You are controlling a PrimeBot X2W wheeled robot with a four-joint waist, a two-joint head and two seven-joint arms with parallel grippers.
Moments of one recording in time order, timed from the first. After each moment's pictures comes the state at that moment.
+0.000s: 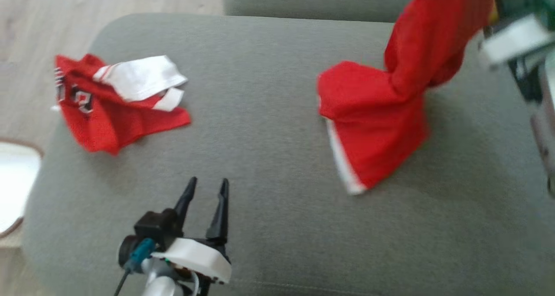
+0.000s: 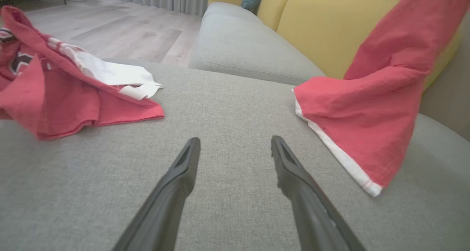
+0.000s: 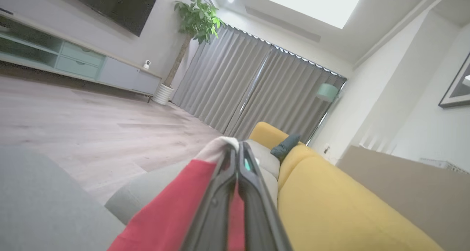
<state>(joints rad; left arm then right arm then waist) -0.03 0.05 -0.34 0.24 -0.28 0.02 -0.26 -0.86 -0.39 0.32 0.55 0.00 0.12 -0.22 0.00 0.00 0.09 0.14</state>
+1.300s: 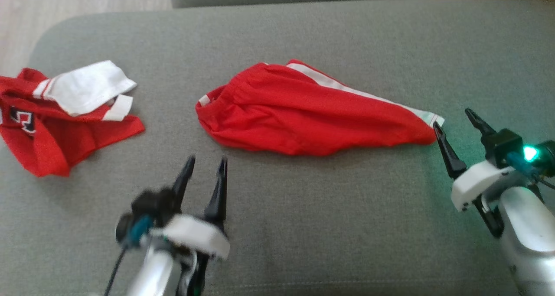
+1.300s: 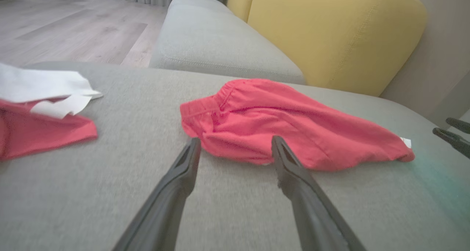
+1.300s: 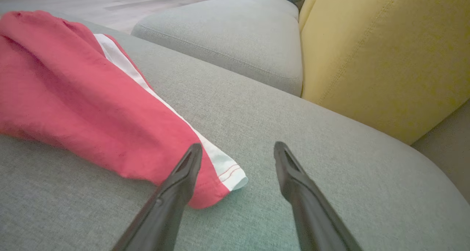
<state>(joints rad) -0.09 0.05 -0.34 0.27 -0.29 0.02 -0.26 -0.46 -0.36 0.32 0.75 0.09 0.12 -0.25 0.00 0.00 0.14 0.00</state>
